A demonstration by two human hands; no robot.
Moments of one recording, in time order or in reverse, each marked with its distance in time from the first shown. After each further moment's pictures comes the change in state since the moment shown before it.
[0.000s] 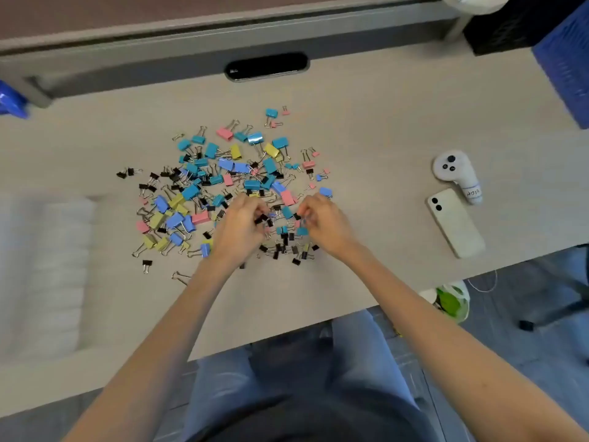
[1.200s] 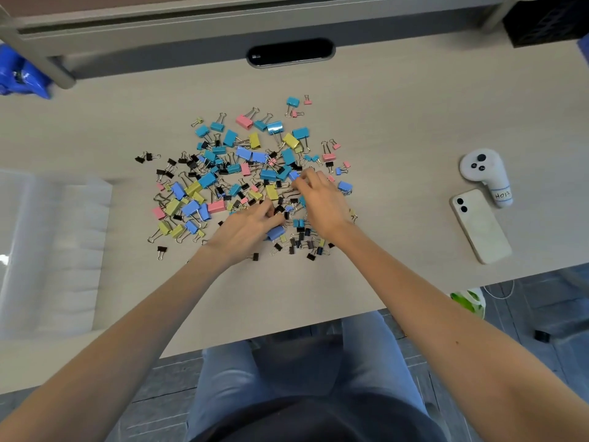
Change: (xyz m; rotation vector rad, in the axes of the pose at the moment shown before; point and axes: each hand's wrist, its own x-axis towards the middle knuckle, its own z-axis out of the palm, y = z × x) left_hand -0.002 -0.043 -0.004 0.635 -0.270 0.404; right_hand 0.042 -0.016 0.029 -0.493 0.059 -0.218
